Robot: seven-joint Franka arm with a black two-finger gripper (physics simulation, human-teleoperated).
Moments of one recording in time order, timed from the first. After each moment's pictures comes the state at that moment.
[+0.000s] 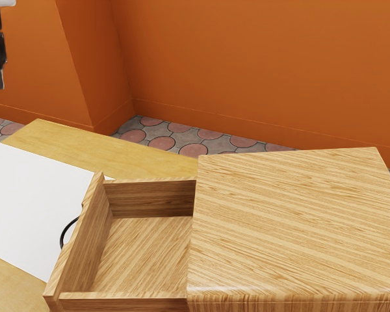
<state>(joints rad) 0.42 -0.23 -0.23 -1.44 0.07 1.01 1.24</state>
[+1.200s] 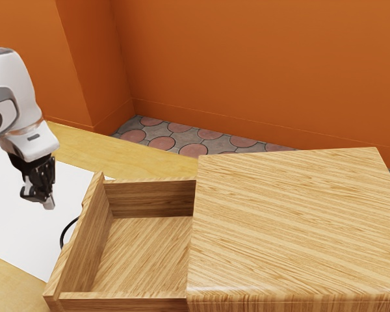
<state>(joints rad) 0.30 -0.68 -0.21 -2.48 -0.11 1.78 1.23</state>
